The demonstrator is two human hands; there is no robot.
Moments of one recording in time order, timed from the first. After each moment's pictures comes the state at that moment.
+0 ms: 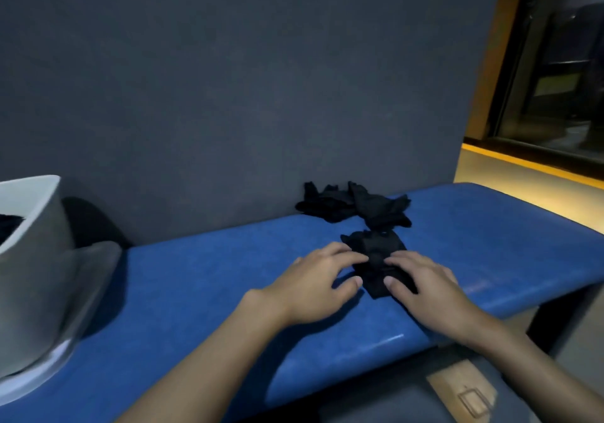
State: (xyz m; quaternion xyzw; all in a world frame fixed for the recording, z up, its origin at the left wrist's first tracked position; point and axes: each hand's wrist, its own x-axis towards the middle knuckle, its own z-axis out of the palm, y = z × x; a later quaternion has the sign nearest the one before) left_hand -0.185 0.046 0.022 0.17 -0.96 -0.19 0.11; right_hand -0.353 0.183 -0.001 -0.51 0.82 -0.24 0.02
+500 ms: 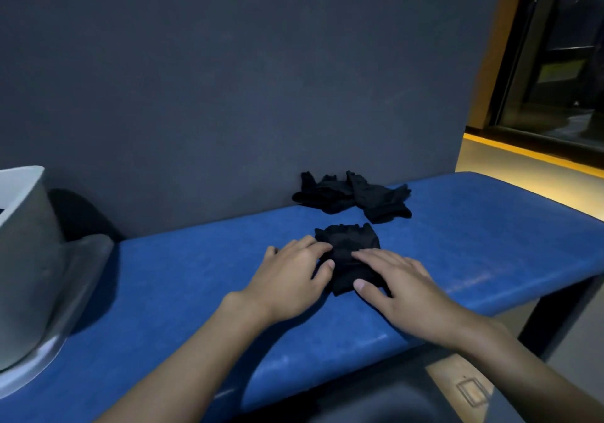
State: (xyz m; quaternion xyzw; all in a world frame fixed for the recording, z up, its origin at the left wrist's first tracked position) left_hand -0.172 0.039 0.016 0.27 -0.95 -0.10 0.12; right_hand -0.332 0.172 -0.006 -0.60 0.77 -0.21 0.02
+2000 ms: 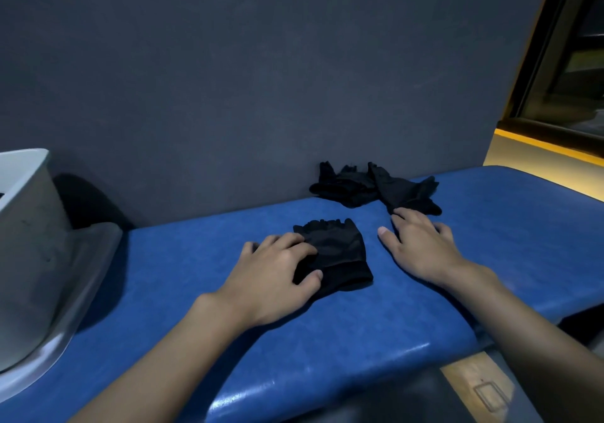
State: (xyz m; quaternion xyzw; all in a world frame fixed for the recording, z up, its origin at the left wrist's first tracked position) left_hand -0.132 0.006 0.010 0.31 -0.94 -0.06 0.10; right_hand -0.378 0.097 -0.006 -0.50 0.86 -0.13 0.00
